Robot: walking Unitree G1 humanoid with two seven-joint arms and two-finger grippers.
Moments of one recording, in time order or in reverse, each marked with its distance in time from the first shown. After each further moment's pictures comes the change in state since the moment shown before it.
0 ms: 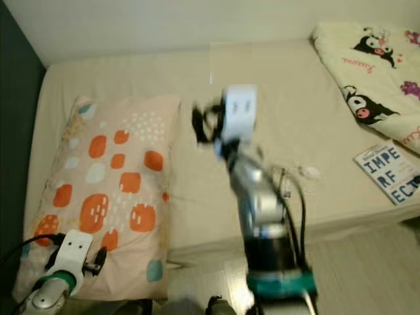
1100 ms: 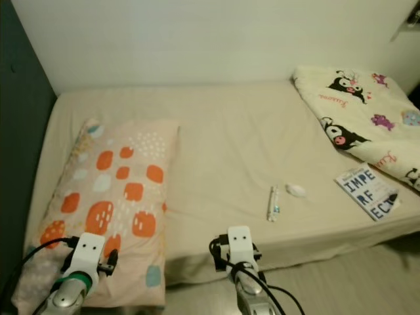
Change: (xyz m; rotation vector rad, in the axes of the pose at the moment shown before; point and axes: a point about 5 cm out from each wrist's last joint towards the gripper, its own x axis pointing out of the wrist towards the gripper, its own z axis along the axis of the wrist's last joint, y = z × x) left arm 0.014 -0.026 0.003 -0.069 -0.001 0.012; right arm -0.085 -0.017 -0.181 -0.016 0.468 -0.198
